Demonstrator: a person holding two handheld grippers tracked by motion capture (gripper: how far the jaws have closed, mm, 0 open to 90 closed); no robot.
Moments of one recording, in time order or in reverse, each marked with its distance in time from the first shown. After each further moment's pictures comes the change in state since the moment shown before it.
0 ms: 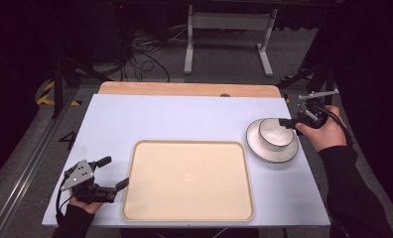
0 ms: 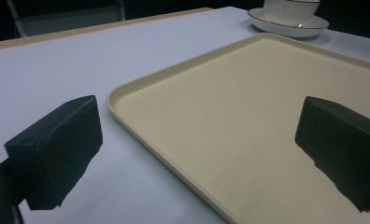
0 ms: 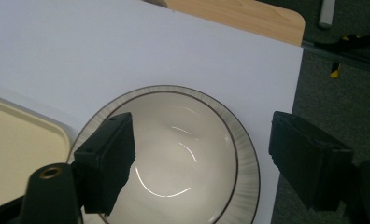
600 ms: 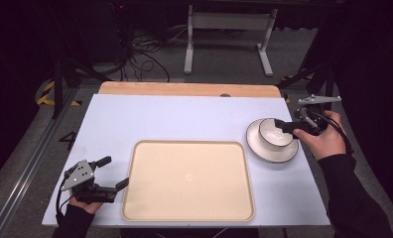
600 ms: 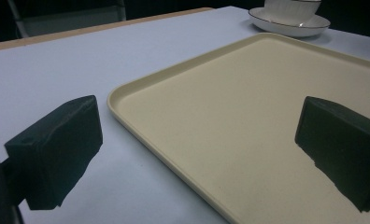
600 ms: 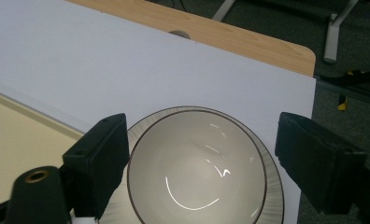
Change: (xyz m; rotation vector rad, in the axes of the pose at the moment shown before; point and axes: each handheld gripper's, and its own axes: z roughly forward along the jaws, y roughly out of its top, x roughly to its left) left arm 0.000 0.000 0.000 0.000 0.003 0.002; right arm 0.023 -0.009 -0.016 -0.147 0.036 -0.044
